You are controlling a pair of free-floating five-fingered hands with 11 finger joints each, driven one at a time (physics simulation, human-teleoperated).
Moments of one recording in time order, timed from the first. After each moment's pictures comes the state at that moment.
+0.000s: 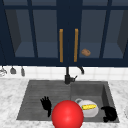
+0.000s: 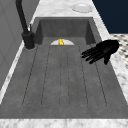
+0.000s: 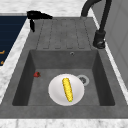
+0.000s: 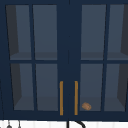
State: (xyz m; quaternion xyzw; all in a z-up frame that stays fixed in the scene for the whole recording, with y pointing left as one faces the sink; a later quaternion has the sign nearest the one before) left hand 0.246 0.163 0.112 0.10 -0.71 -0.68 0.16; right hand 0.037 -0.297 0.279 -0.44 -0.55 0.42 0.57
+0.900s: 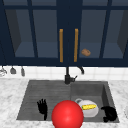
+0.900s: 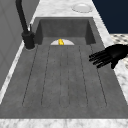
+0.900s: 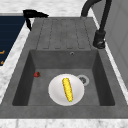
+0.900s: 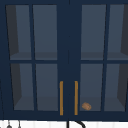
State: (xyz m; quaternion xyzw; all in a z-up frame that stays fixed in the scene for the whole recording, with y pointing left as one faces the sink) left hand 0.210 0.196 0.108 0.09 -0.72 -0.68 0.13; right hand 0.037 -0.297 0.279 -0.44 -0.55 0.42 0.57
